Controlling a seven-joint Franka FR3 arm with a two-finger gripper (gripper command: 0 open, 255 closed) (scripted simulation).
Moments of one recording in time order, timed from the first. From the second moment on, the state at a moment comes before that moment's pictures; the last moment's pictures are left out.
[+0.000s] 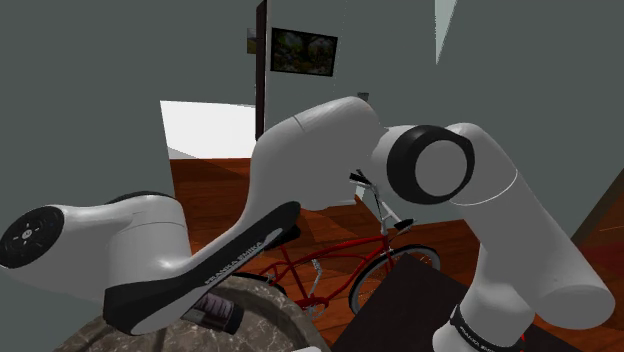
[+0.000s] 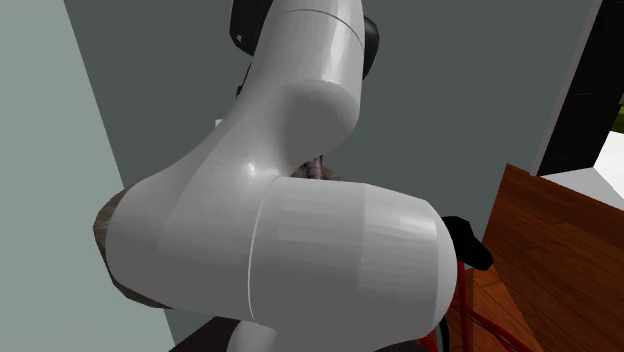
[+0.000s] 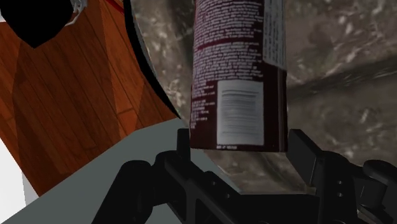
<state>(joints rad) 0.53 0.84 0.43 -1.30 -0.85 1.87 0.67</state>
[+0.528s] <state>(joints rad) 0.53 0.80 0.45 -1.28 -0.83 1.81 0.64</state>
